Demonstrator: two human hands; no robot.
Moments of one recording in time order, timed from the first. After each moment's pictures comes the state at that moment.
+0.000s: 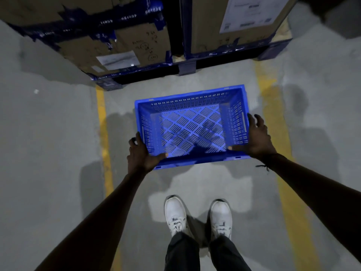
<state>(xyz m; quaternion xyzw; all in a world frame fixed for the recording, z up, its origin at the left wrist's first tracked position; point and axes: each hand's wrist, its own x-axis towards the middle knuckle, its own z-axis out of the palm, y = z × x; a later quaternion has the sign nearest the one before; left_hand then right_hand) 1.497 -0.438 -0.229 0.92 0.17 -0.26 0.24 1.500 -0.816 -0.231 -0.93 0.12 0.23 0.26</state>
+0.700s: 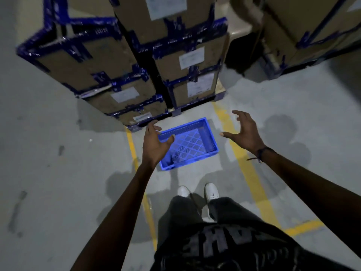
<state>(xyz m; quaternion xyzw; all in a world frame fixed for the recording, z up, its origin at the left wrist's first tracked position) 1.427 -0.504 0.324 0.91 0.00 -0.09 0.41 1.367 -0.832 0.309 -0.91 0.12 -0.01 0.40</state>
